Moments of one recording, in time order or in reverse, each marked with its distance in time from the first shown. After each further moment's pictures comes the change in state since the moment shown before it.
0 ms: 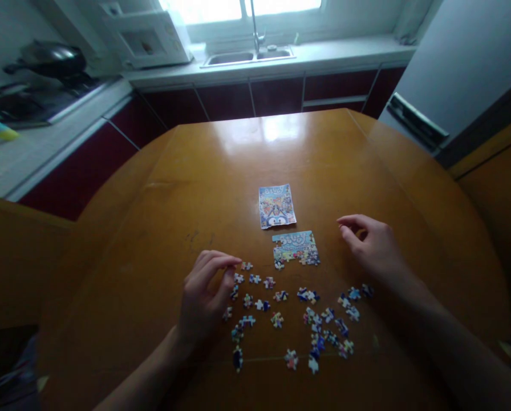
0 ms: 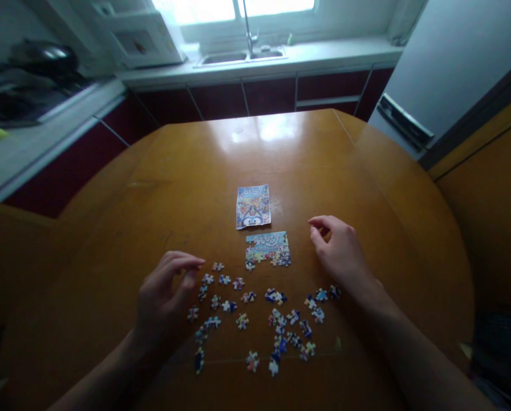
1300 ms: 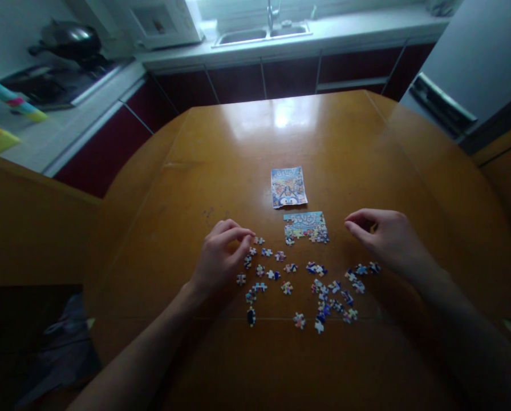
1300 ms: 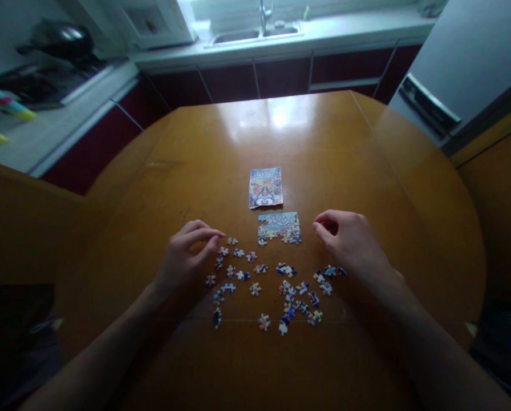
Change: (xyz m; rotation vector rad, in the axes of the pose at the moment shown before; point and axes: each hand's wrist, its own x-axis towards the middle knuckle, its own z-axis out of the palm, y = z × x) left_hand 0.007 -0.006 -0.006 0.060 -0.144 -0.111; right_hand -0.021 -0.020 -0.017 -0.098 -0.179 -0.091
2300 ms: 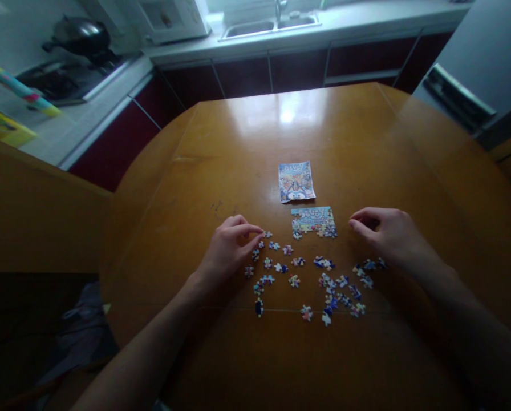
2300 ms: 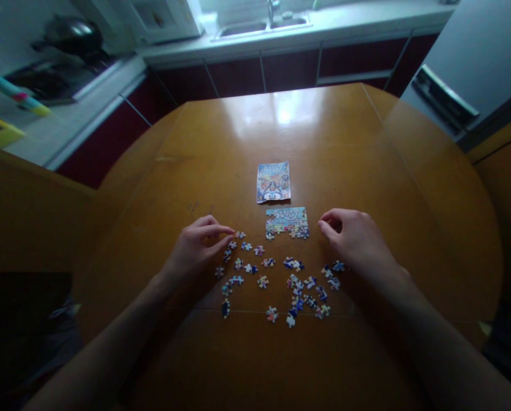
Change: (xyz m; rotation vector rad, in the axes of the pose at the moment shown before) left_hand 0.000 -0.010 -0.005 0.057 -0.132 -0.023; right_hand 0.000 0.005 0.009 -0.073 -0.062 0.051
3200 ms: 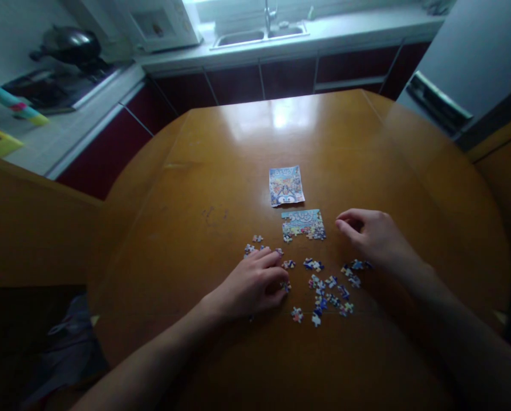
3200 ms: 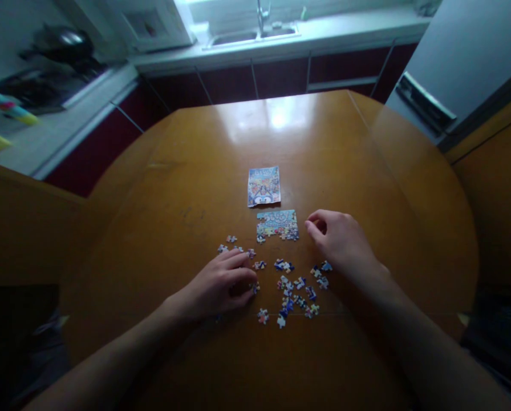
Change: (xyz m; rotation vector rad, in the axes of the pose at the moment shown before) left_hand -0.021 0.044 0.033 0.087 -0.434 0.397; right_hand -0.002 -0.006 -0.001 0.025 0.008 0.004
